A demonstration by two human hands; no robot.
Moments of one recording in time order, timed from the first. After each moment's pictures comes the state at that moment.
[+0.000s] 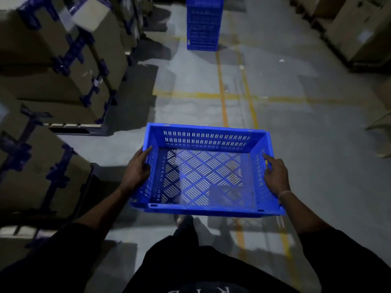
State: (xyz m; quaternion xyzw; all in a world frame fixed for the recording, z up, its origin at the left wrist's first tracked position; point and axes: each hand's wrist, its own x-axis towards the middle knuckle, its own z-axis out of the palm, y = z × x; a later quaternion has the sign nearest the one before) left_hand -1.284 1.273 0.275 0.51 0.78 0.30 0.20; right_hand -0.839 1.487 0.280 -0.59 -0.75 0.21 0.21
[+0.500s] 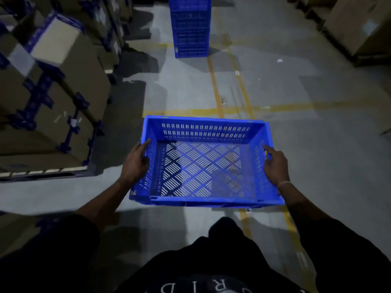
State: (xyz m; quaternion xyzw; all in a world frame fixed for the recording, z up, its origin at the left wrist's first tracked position) left_hand -1.482 1.632 0.299 0.56 0.77 0.28 0.17; right_hand -1.018 1.815 0.289 -0.61 -0.73 0.20 0.22
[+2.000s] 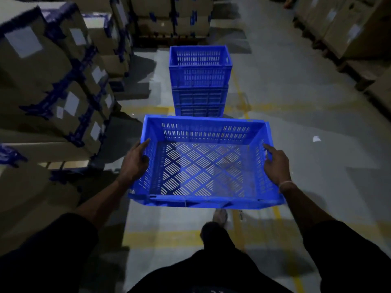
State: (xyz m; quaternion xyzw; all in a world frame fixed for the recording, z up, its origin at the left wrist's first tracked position) left_hand -1.960 2.719 0.339 0.54 0.79 0.27 0.12; right_hand -1.513 2.918 0.324 -0.61 -0.73 0.20 0.23
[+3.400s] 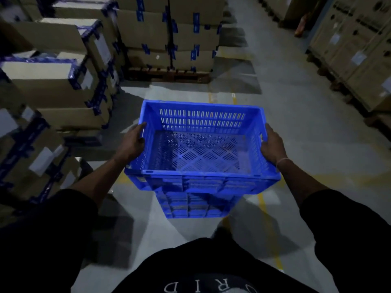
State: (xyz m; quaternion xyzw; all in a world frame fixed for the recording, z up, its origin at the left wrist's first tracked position) left_hand -2.356 3.571 0.386 0.54 0.79 0.27 0.10; right_hand -1.913 3.803 0.373 -0.58 -0.77 0.20 0.18
